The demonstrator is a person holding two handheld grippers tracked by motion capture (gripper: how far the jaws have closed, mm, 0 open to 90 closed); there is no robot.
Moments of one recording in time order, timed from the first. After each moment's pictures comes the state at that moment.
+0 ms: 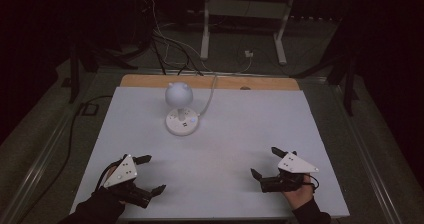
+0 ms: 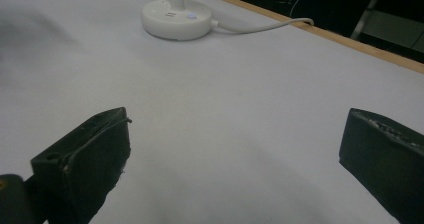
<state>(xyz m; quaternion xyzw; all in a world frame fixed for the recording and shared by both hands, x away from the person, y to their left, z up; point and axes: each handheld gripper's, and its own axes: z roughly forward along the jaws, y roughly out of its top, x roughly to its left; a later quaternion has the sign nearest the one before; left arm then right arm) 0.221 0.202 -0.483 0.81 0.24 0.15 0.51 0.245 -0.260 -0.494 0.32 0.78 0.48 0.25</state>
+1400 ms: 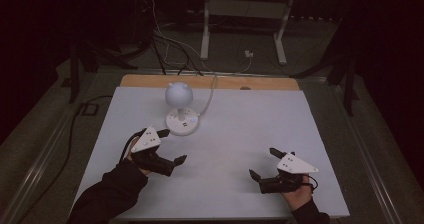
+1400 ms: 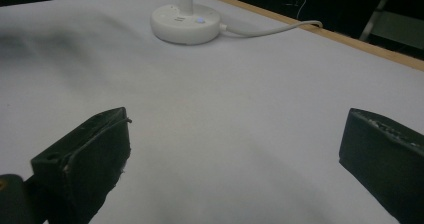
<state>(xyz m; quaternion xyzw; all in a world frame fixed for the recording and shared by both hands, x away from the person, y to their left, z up) 0.285 0.152 -0.452 0.80 0.26 0.17 0.51 0.244 -0.257 -0.494 0.31 0.78 0.49 0.24</state>
